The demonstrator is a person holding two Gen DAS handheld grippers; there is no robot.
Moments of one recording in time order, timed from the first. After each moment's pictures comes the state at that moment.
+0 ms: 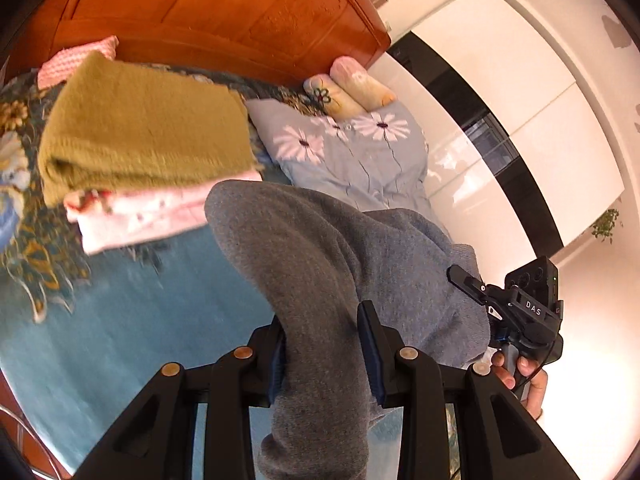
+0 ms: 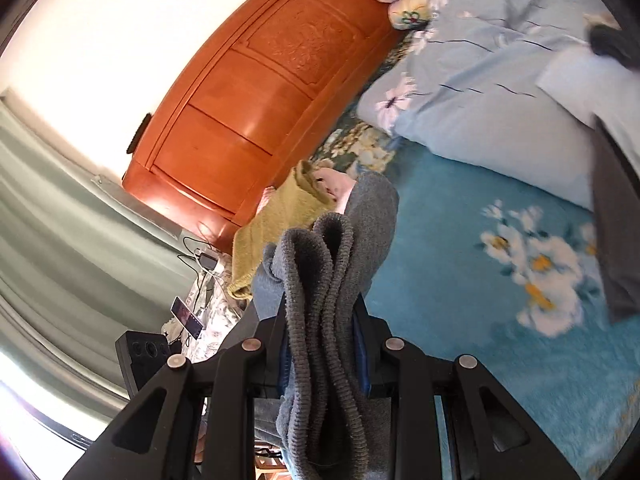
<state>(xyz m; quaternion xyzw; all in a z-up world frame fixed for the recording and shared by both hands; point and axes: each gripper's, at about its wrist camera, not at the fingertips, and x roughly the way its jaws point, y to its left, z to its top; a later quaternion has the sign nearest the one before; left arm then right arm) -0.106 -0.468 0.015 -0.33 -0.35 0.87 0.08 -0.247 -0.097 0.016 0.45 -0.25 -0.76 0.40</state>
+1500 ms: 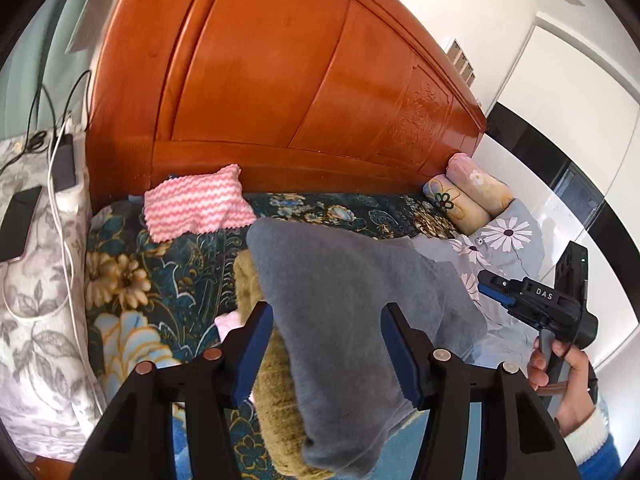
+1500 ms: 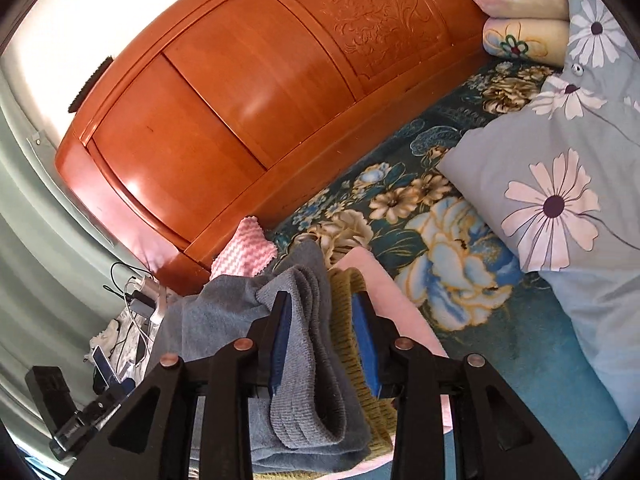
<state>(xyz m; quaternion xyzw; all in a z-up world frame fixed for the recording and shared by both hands) -0.185 -0.662 0.026 -0.28 -0.25 0.92 -0.12 -0.439 -0.371 0.014 0.42 -0.11 -0.81 0.40</state>
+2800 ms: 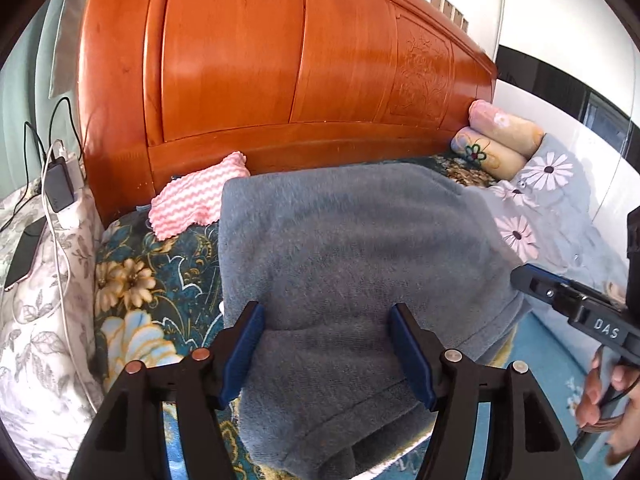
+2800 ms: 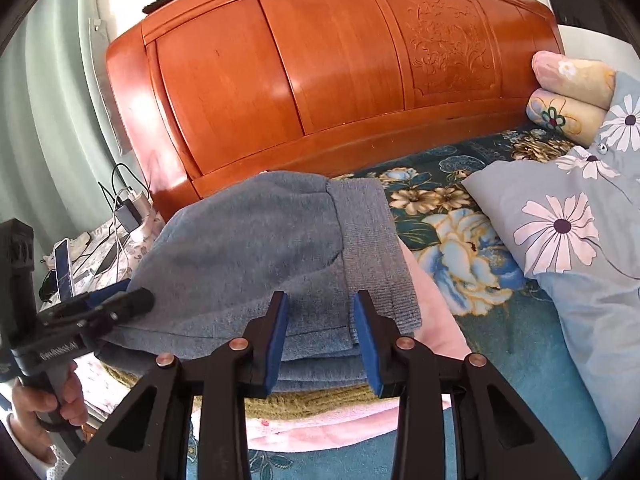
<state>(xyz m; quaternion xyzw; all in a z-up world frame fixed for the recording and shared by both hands) -0.207 -0.618 -0.036 -0.32 -0.14 0.92 -0.19 -0.355 -0.386 -0.028 0.34 0.01 -0.84 0.43</state>
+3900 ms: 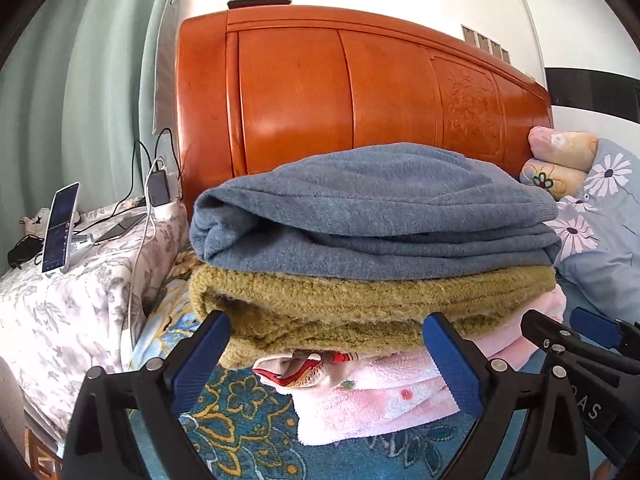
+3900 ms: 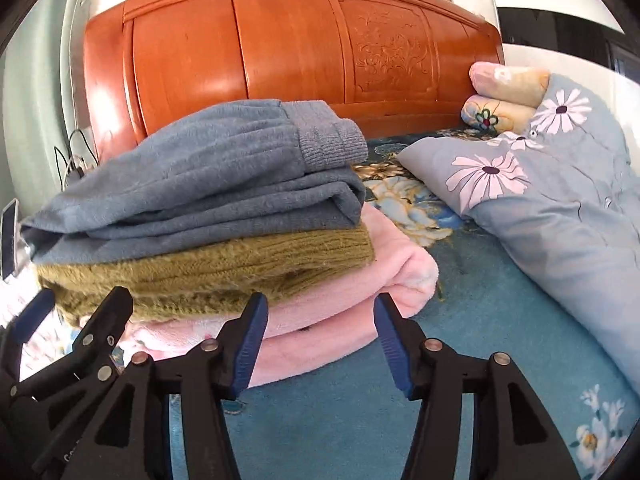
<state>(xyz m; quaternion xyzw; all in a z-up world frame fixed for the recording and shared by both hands) -0.177 -0.504 -0.109 -0.20 -0.06 0.90 -0.38 -0.278 -0.355 -0.091 0.31 0.05 -0.90 0.31</state>
